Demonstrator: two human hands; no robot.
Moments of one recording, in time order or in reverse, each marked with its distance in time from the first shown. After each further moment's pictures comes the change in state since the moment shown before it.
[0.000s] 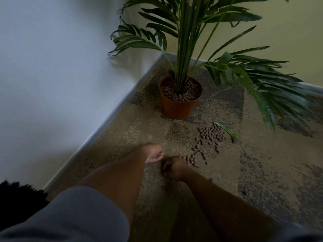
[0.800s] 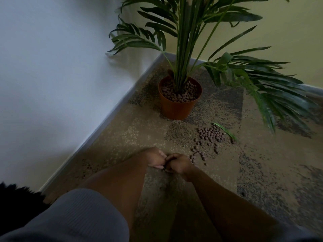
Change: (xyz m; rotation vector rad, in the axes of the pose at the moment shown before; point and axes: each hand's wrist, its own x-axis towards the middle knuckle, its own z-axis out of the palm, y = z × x) left_hand 0.000 -0.011 0.009 0.481 -0.125 0.160; right_hand 0.006 -0.004 -0.012 0.952 0.059 0.420
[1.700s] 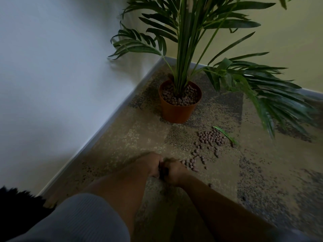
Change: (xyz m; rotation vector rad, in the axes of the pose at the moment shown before) left_hand -0.014 -0.011 -0.007 0.832 0.100 0.234; right_hand 0.000 0.015 0.005 -1.077 0.001 -0.540
